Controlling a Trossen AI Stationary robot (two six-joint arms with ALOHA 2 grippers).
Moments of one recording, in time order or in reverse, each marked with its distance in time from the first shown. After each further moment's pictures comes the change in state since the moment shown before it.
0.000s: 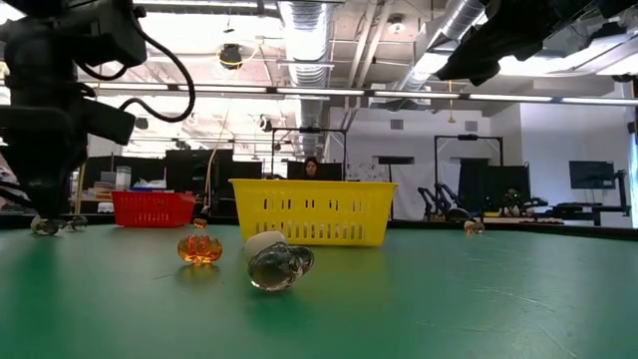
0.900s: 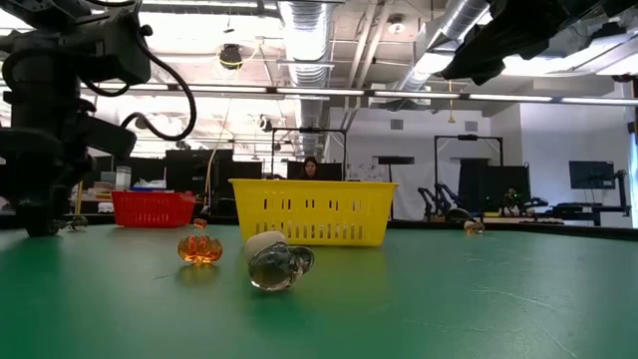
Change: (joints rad) left arm 0.000 0.093 -0.024 0.066 0.012 0.140; right arm 0.020 0.000 0.000 -0.011 0.000 -0.001
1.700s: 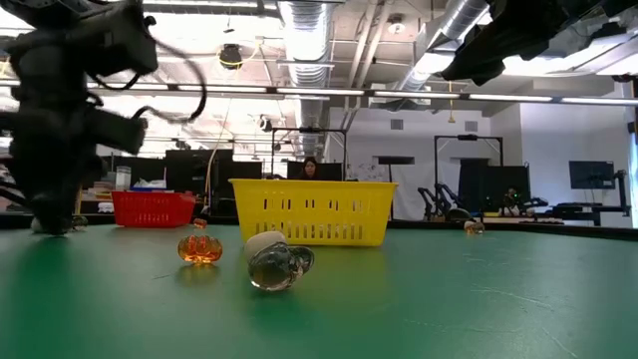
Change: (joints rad) left arm 0.000 -0.001 0.003 0.110 0.090 0.034; right arm 0.000 -0.004 0.000 -0.005 0.001 -0.001
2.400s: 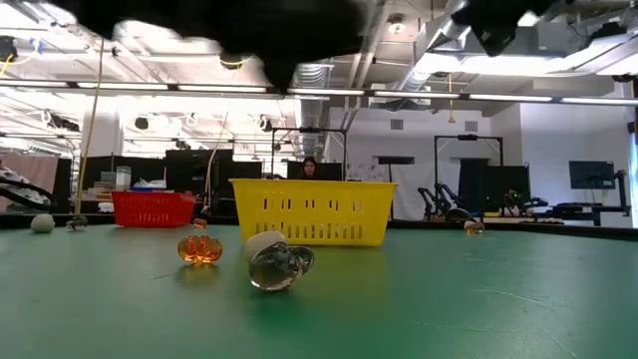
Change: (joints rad) left arm -0.288 0.673 0.404 1.339 -0.214 0.488; right arm 0.020 -0.153 0.031 -0.002 0.004 0.127
